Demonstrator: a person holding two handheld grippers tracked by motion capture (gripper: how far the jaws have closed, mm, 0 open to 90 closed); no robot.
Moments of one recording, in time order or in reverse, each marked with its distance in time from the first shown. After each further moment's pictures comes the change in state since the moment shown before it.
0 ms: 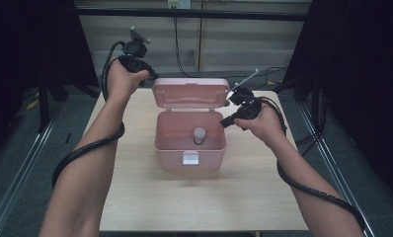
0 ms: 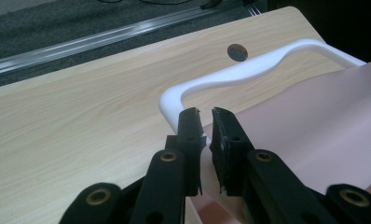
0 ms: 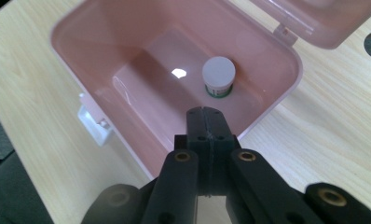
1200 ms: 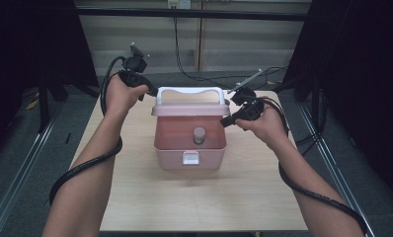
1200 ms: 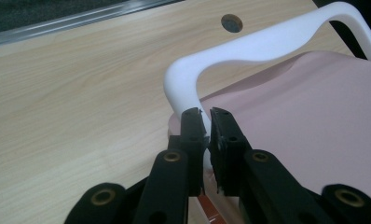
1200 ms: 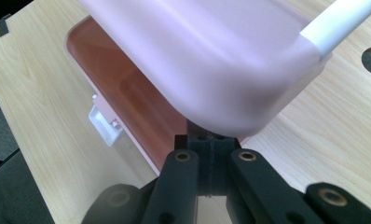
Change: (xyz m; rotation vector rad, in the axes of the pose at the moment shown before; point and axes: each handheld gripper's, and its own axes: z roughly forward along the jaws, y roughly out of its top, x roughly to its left) left arm -0.004 -0.032 0.009 0.058 -0.030 -0.005; right arm 0.006 -0.005 -0.008 -0.046 0.007 -0.037
